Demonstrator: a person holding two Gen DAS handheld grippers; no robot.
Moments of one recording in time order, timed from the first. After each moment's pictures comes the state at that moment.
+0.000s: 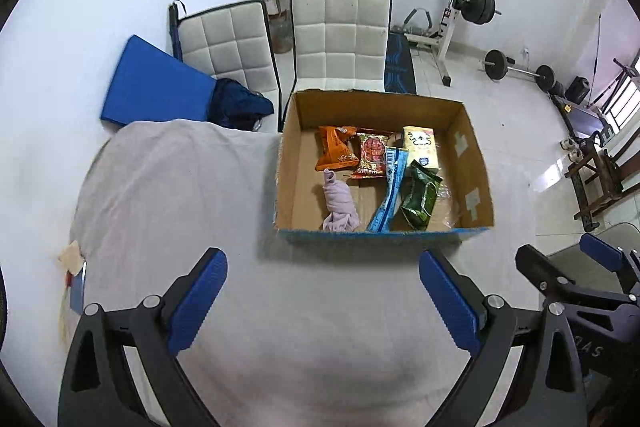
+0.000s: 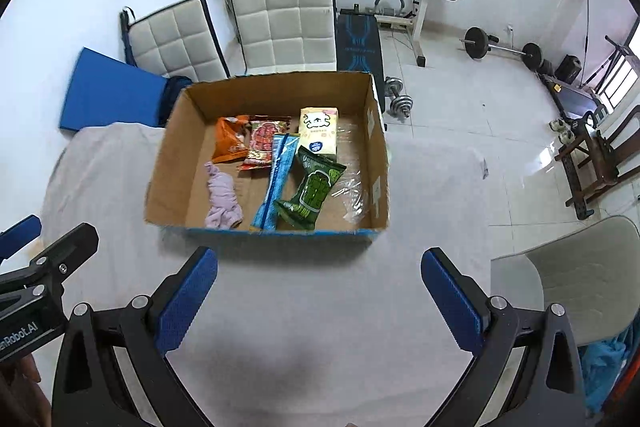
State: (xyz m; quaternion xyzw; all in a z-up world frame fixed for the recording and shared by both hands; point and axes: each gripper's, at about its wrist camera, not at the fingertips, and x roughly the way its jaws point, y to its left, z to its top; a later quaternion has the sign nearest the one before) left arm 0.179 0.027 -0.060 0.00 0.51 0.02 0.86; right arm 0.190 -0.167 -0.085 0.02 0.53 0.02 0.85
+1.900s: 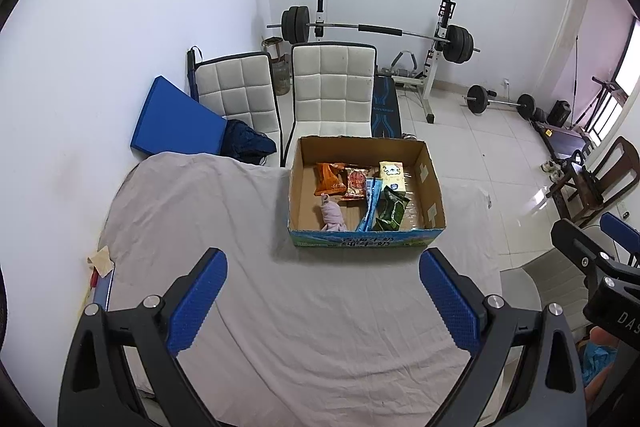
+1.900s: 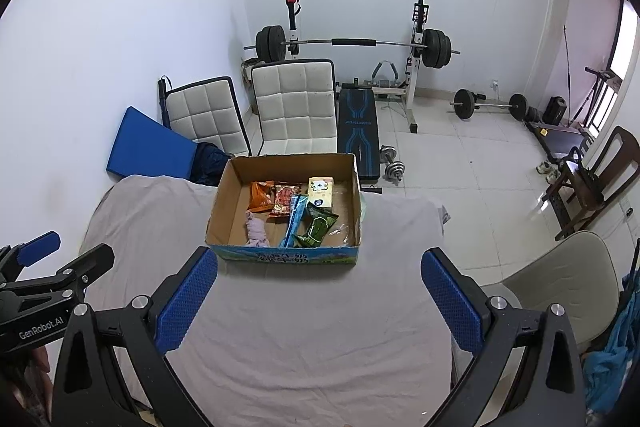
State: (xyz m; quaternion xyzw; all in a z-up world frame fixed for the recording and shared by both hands) left arm 0.078 0.023 0.051 -0.01 0.45 0.02 0.89; right arm 0.053 -0.177 0.088 0.02 0.42 0.01 0.91
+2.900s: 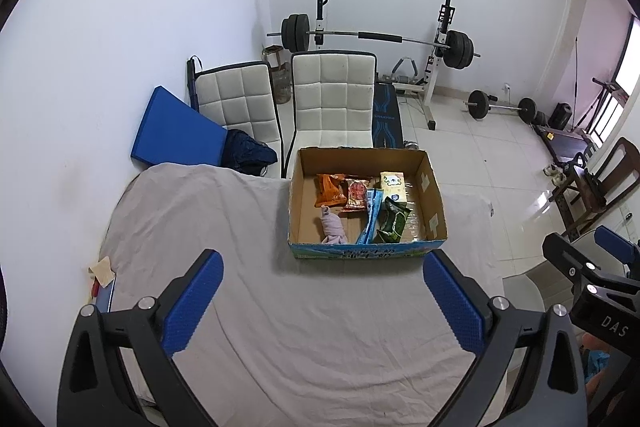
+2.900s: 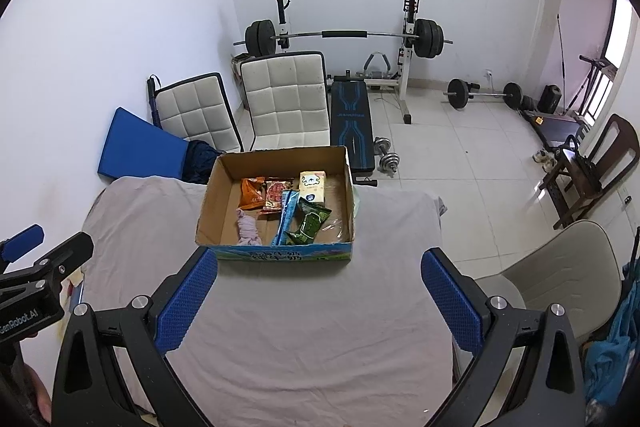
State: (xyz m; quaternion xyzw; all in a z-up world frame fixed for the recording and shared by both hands) left arm 0.091 0.021 0.056 0.00 0.44 0.02 0.90; right arm 0.069 -0.184 0.073 0.03 0.43 0.00 0.90
